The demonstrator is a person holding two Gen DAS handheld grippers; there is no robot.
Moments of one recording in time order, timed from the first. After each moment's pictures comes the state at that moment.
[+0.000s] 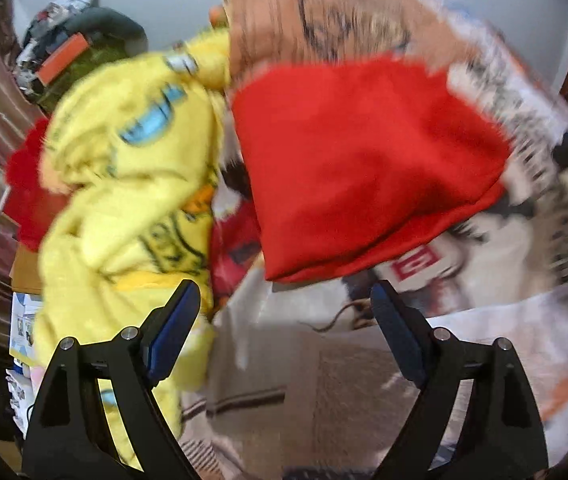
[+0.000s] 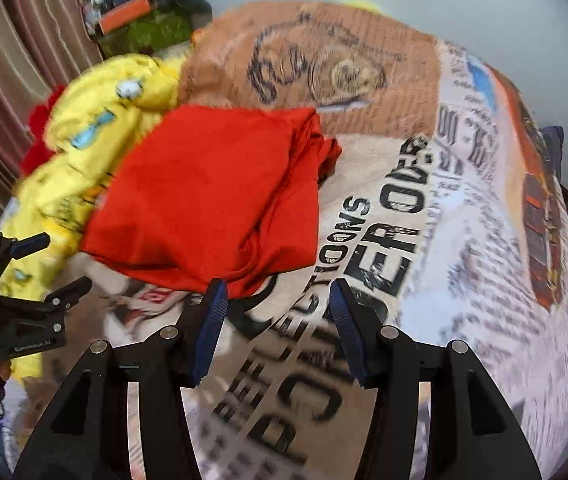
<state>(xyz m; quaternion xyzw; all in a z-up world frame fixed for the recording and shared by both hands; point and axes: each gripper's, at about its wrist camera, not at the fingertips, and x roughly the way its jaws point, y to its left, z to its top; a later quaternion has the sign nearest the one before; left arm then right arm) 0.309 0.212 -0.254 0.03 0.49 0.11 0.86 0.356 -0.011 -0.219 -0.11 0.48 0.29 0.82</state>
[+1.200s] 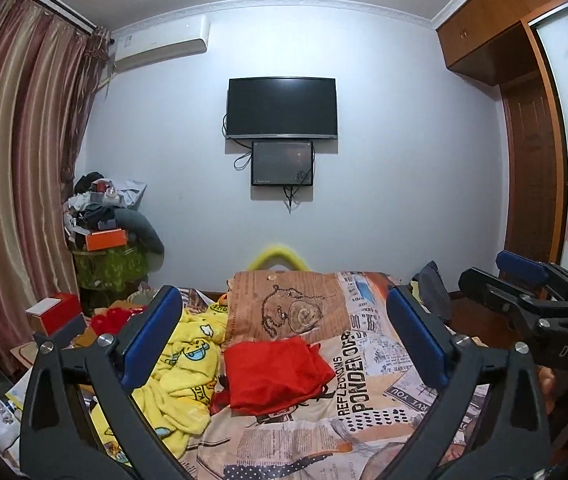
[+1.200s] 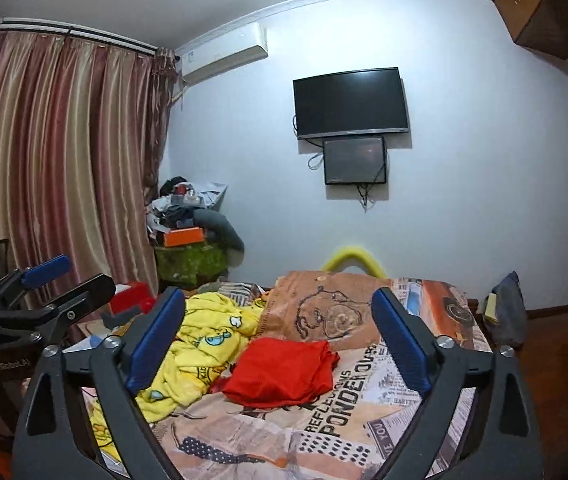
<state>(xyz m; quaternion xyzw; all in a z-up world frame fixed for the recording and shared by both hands) 0.035 0.085 0.022 0.00 0.06 0.08 0.99 0.106 -0.095 0.008 0.01 0.09 0.31 0.95</state>
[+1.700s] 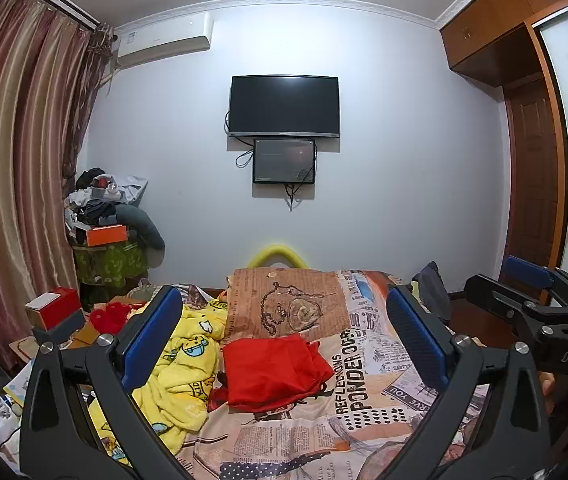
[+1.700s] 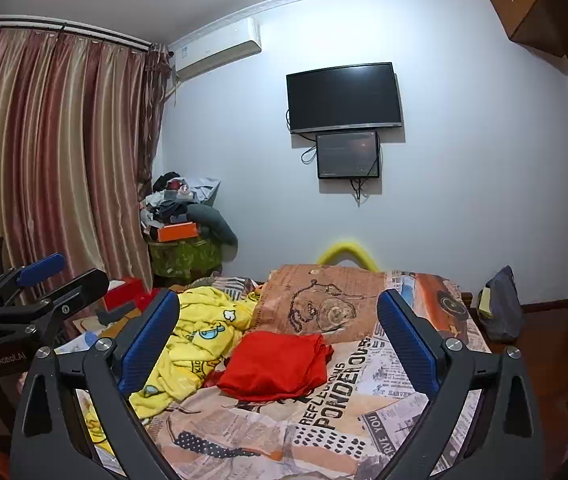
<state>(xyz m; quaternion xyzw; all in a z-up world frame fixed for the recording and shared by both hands) 0.036 0.085 0.014 0.00 0.07 0.08 0.99 0.102 -0.103 0.002 0.01 0.09 0.30 0.95</state>
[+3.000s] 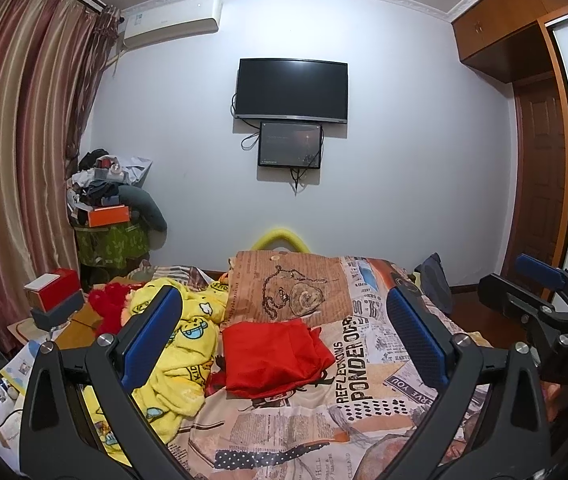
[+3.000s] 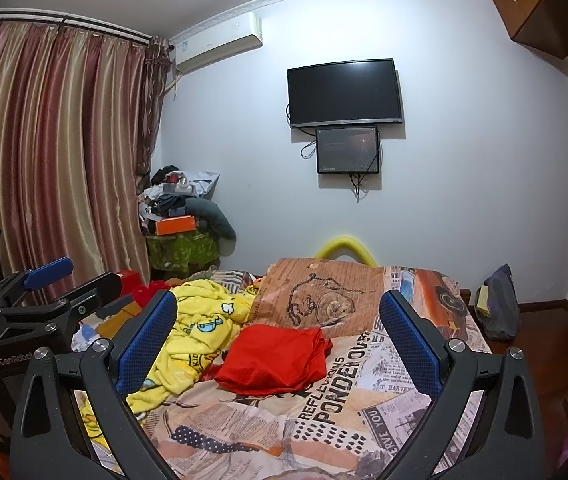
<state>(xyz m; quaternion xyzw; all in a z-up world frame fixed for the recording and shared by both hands) 0.048 0.091 -0.003 -0.02 0.09 0.09 0.99 0.094 -0.098 0.001 0.00 0.10 0.29 0.95</state>
